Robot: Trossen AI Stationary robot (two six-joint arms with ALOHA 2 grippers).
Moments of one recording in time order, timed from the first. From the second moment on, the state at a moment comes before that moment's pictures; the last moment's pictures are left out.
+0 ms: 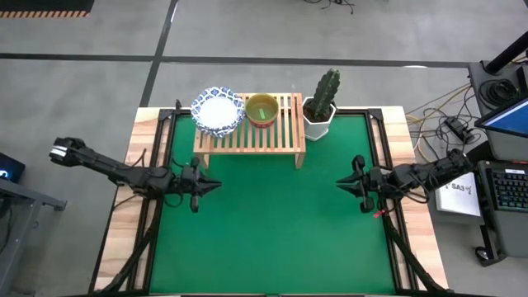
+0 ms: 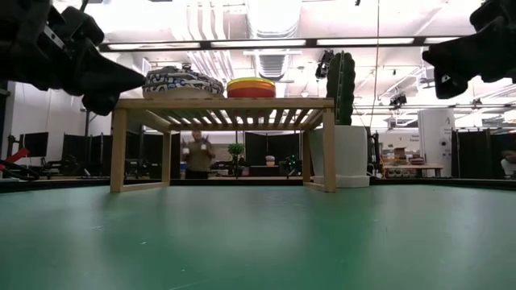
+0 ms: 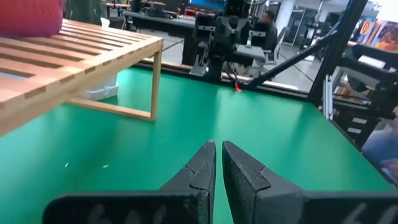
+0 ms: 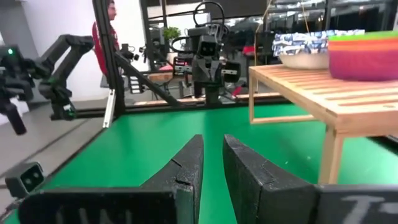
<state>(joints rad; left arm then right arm) -0.27 0.62 0.06 0.46 -0.36 -0.22 0.32 0.03 0.01 0.05 0.27 0.06</state>
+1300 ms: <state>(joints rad) -0.27 0.91 0.06 0.46 -0.36 -0.22 0.32 0.04 0.01 0.04 0.27 0.10</state>
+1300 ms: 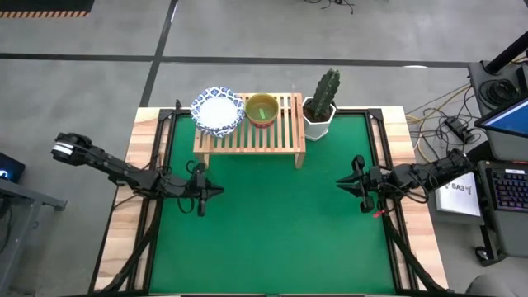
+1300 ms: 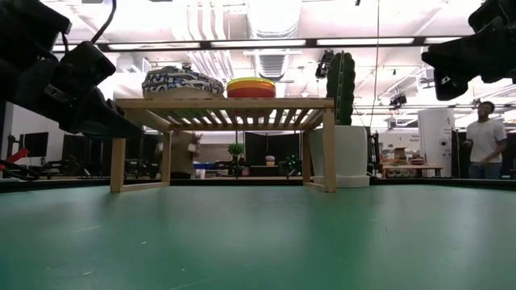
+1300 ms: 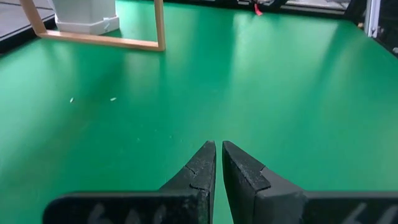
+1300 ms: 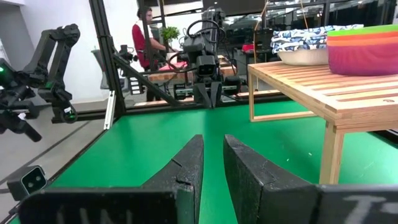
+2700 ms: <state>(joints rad) -0.27 1.17 0.07 0.47 -0.36 -0.22 0.32 0.04 0.01 0.04 0.27 0.10</state>
